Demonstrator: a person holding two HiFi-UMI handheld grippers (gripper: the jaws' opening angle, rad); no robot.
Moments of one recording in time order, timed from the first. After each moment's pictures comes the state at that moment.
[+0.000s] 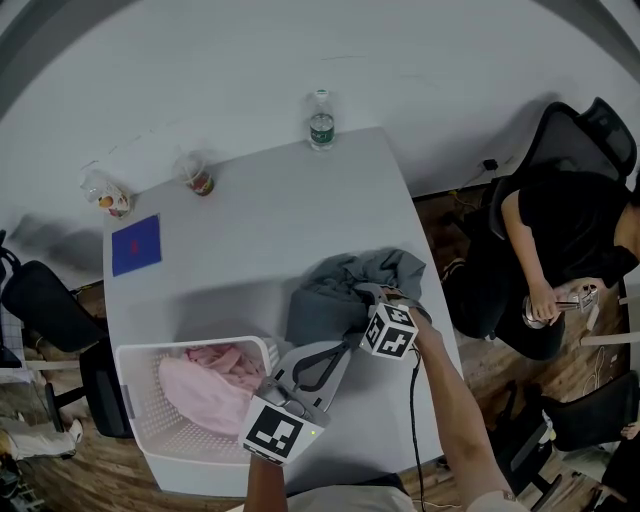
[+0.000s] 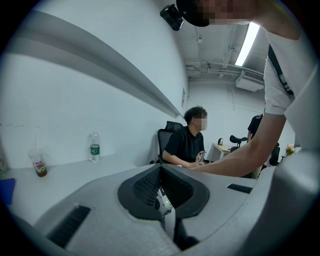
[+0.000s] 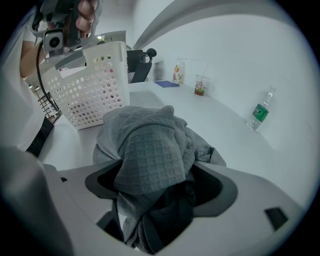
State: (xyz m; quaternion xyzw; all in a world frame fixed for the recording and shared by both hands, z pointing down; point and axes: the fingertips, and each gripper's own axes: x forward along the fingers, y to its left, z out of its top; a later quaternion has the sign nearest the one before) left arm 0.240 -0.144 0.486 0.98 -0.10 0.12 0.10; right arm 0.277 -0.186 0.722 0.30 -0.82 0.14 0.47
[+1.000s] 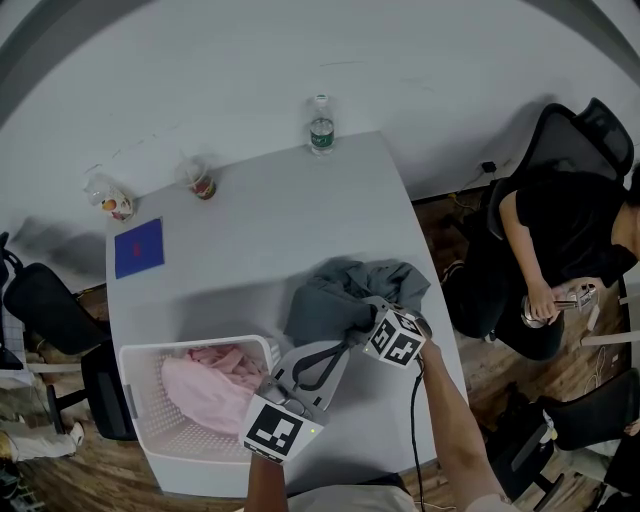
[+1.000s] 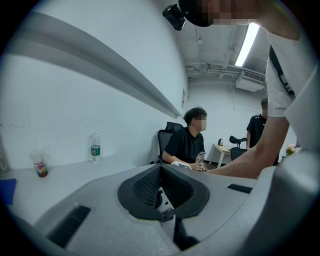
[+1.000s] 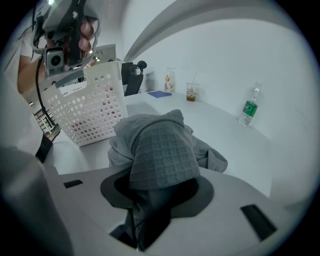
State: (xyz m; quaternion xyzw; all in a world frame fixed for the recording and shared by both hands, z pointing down) left arm 0.236 -0.143 0.481 0.98 -0.10 0.12 0.10; right arm 0.269 -0.178 0.699 0.35 -0.83 0.17 0.41
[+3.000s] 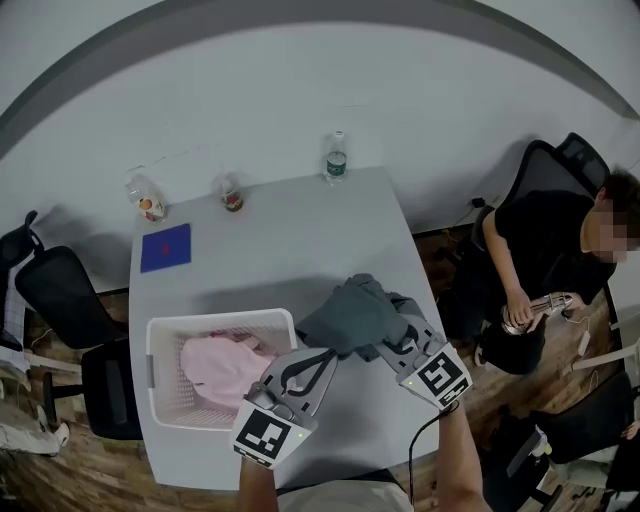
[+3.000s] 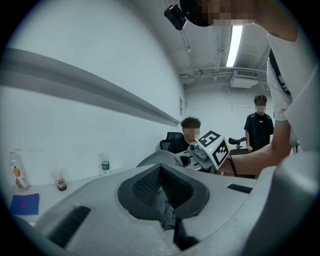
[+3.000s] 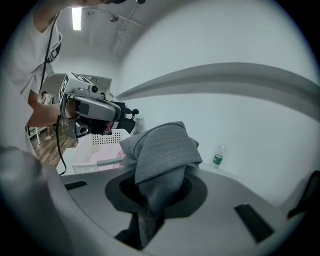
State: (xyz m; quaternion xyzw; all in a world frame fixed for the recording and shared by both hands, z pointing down) left arm 0.152 -0.088 0.405 0.99 -0.13 0.08 0.05; right arm 0.228 -0.105 0.473 0.49 -0.84 0.05 0.22
